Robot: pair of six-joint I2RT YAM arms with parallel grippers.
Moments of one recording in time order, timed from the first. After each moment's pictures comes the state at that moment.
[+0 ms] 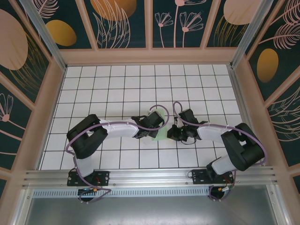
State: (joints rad) left arm -0.97 1.84 1.04 -0.29 -0.24 -0.50; right arm 0.54 1.46 0.51 -0.11 -0.48 0.72
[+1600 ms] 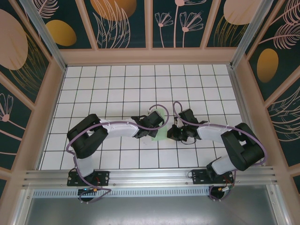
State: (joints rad) left arm -0.97 1.85 1.04 -0.29 -0.26 -0.50; right arm 0.54 1.46 0.52 -0.12 -0.48 0.72
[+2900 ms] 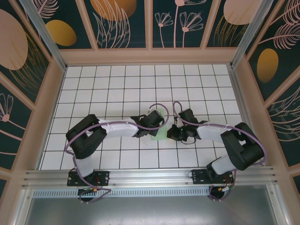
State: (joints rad) left arm -0.97 1.84 1.04 -0.26 -0.27 -0.50; right arm 0.54 1.47 0.52 -0.12 -0.49 0.72
